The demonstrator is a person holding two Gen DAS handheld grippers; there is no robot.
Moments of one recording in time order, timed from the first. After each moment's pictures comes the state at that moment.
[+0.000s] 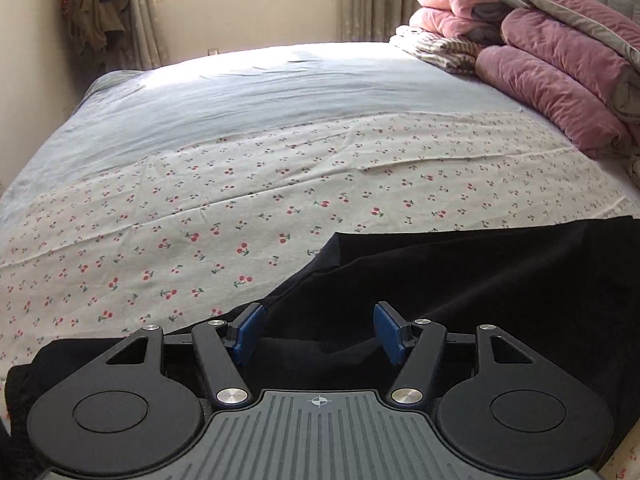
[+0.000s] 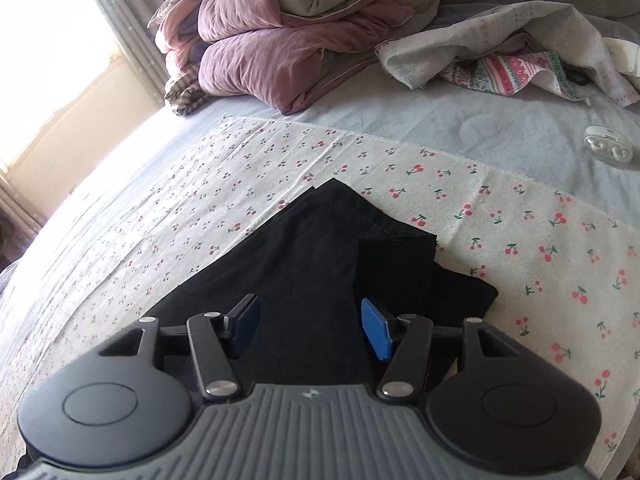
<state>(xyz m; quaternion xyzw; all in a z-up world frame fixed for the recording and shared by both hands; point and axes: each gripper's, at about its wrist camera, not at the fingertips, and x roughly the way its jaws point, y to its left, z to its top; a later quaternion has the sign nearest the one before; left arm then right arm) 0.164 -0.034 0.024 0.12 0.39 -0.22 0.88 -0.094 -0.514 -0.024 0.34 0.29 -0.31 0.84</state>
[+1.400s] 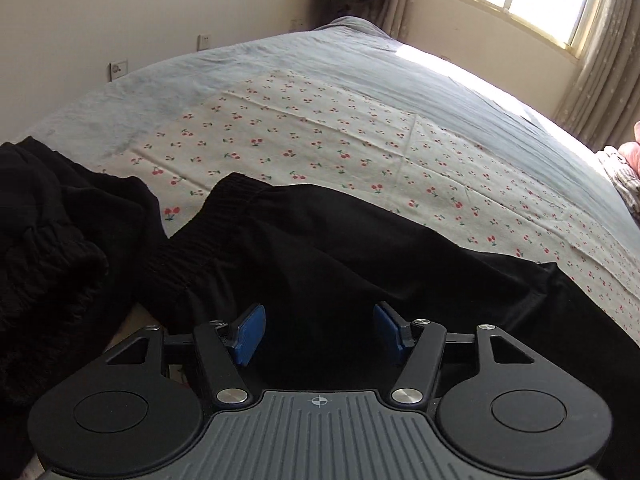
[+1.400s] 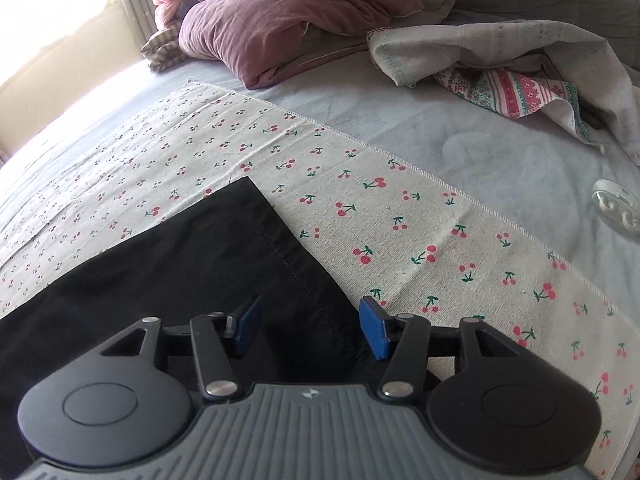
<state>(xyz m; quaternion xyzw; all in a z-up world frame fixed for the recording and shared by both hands) 0.099 0.174 0.005 -0.13 0.40 0.08 0.90 -0.077 -0.567 -0.060 0.25 0.36 -0.33 0.83</state>
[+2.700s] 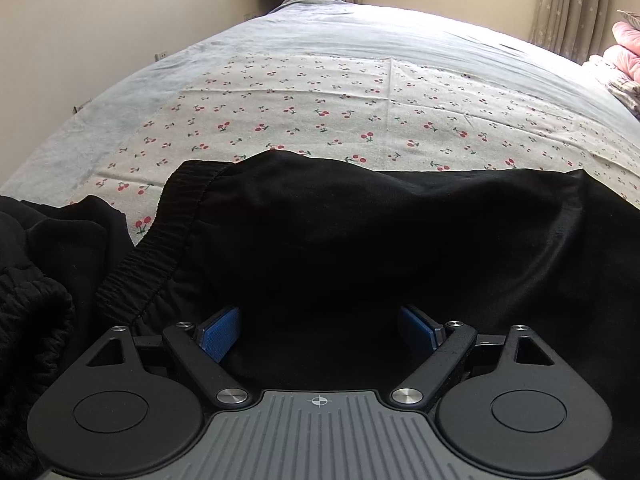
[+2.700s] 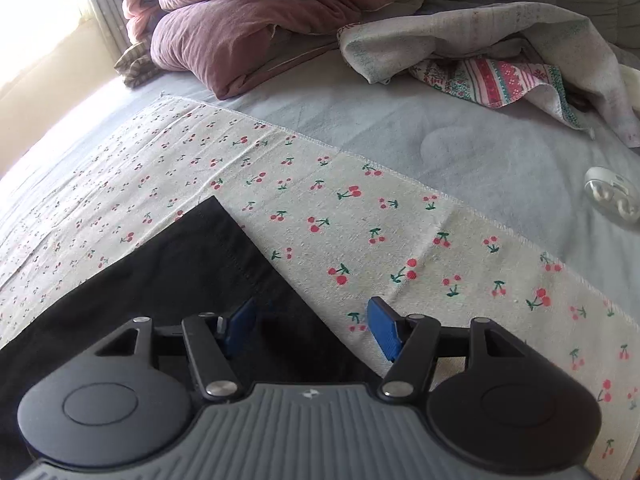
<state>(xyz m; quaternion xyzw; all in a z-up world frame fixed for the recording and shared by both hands) 0.121 0.146 -0.032 0.00 0.43 0.05 0.90 -0.079 -0.588 -0.065 0.29 0.34 -0.34 0.83</state>
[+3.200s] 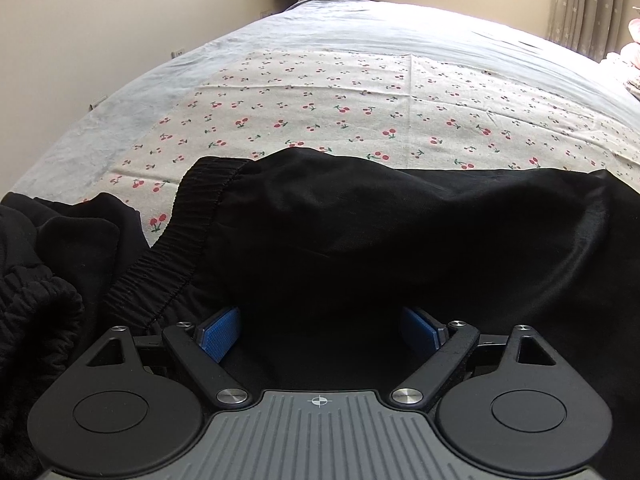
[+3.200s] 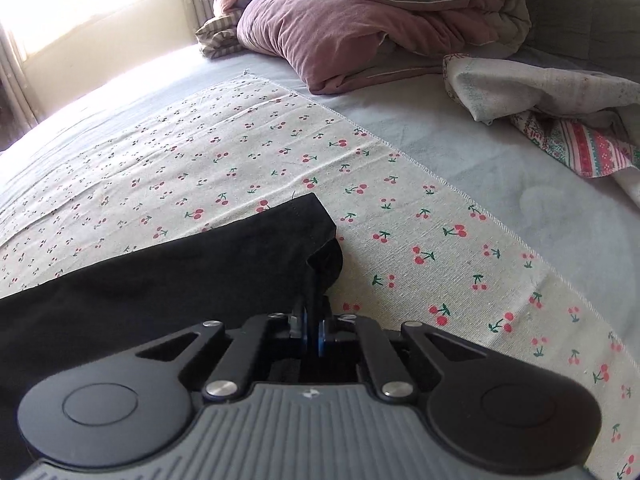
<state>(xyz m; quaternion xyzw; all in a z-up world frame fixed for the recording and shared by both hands) 0.127 0.148 -0.037 0.01 0.44 0.07 0.90 -0.036 -0.565 -0.060 0.19 0.36 -0.28 0.87</state>
